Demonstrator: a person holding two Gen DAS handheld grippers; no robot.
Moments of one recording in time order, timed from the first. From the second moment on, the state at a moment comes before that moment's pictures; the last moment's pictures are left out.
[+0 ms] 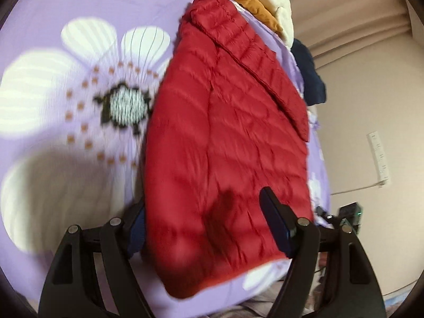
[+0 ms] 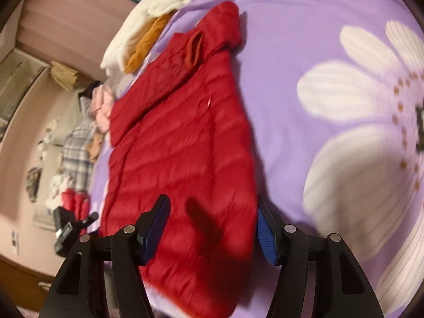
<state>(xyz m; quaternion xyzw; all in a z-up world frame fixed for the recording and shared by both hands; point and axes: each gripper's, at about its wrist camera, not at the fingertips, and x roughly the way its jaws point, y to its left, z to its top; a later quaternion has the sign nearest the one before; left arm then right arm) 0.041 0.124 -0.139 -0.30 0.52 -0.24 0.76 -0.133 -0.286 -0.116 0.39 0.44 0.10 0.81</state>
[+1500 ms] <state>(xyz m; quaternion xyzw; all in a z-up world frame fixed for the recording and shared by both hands) -0.068 0.132 0.077 -0.20 0.25 -0.38 0.87 -0.240 -0.254 0.069 0.20 0.17 0.23 0.94</state>
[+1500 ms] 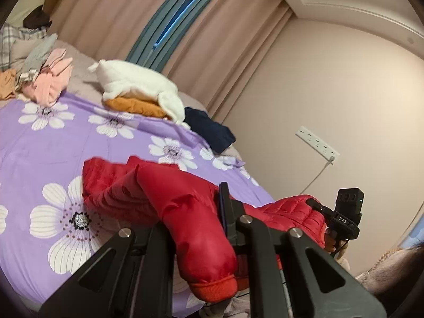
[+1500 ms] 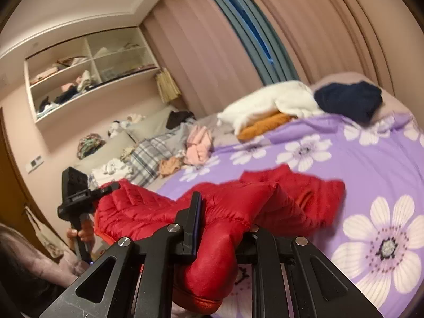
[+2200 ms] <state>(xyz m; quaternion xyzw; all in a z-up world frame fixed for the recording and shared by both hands) 0.091 0.107 0.014 -0.24 0.34 -0.28 0.87 -0.108 -0.297 0.023 0.29 0.22 0.14 0.92</state>
